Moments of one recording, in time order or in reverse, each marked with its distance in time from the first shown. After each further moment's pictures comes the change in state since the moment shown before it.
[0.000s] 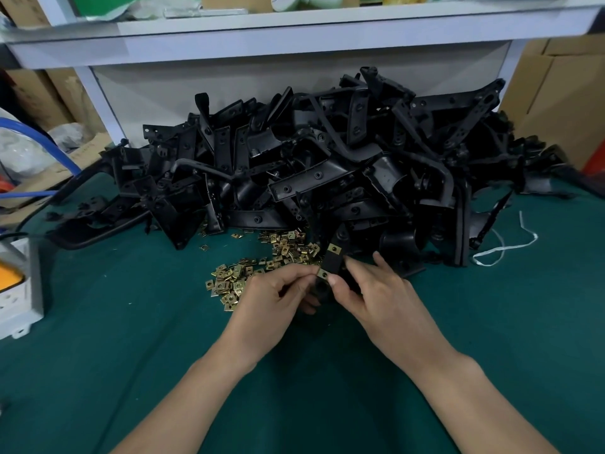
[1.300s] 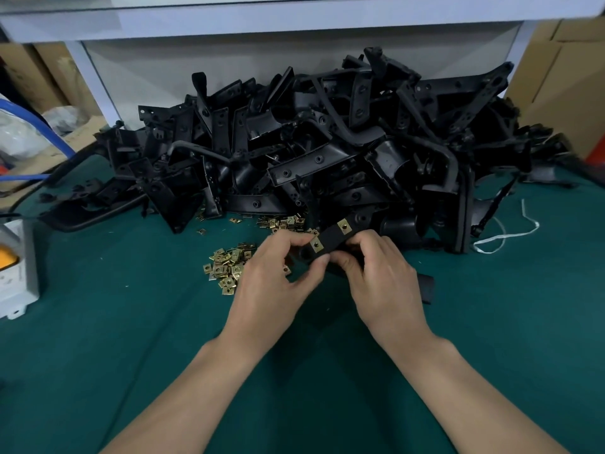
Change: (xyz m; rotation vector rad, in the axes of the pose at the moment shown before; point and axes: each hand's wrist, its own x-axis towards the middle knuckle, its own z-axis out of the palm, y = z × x) left_hand -0.001 -0.002 0.008 0.352 0.252 0.309; right_hand 0.009 -0.005 0.019 0.058 0.288 0.150
